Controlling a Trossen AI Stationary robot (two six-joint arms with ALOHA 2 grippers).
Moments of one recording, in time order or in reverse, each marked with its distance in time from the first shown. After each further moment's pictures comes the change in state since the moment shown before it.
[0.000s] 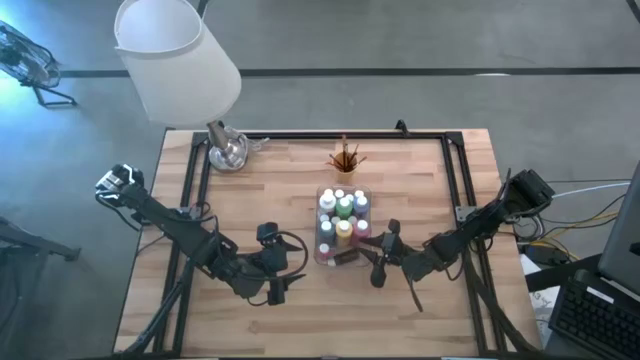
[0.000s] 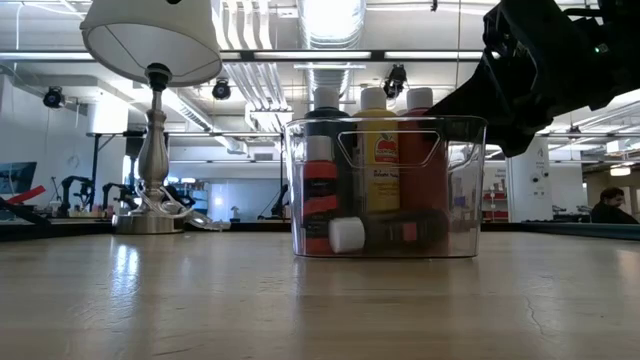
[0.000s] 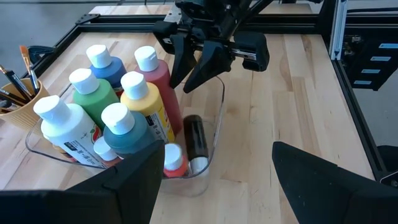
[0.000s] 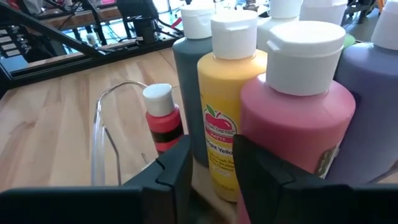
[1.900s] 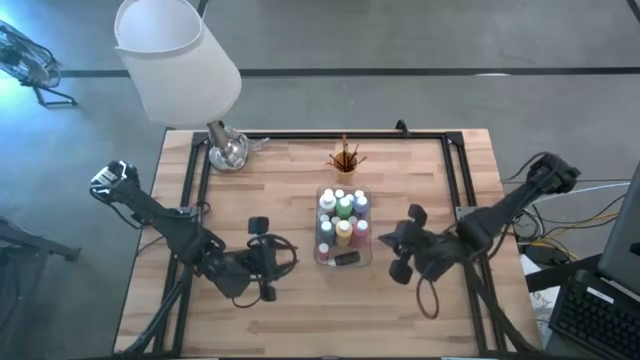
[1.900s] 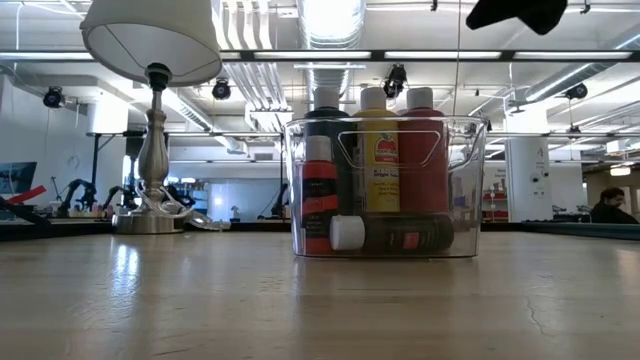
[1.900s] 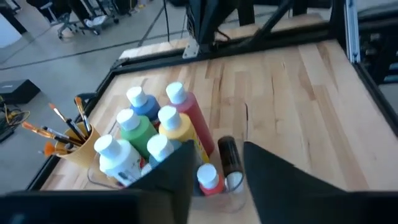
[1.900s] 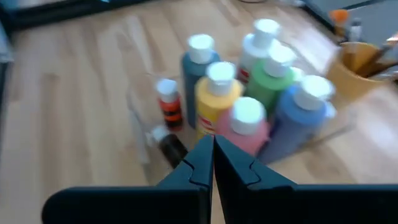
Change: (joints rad) left arm -0.040 -0.068 0.001 -0.009 -0.135 0.199; right arm 0.058 -0.336 0.548 -1.344 -0.142 0.253
